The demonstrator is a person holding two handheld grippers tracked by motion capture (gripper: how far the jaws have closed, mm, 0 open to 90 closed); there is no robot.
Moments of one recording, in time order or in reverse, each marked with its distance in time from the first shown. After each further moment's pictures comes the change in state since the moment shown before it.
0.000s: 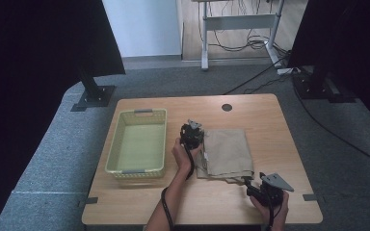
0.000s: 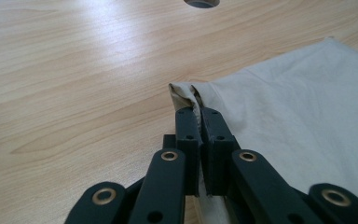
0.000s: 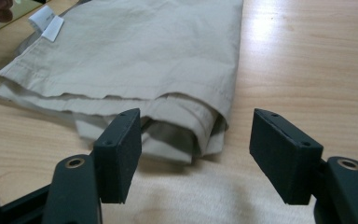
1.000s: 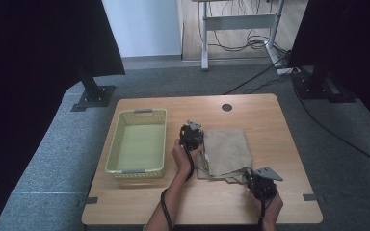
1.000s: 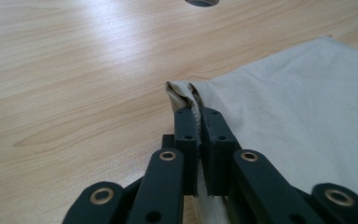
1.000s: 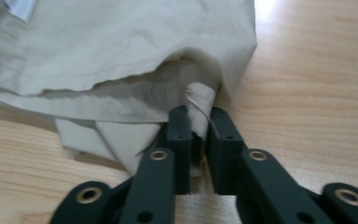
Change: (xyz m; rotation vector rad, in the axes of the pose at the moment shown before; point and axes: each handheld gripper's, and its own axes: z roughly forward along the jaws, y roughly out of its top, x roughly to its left) left arm -0.002 -0.002 -0.007 -0.010 0.000 -0.007; right arm 0.007 0.008 0.025 0.091 -0.021 -0.030
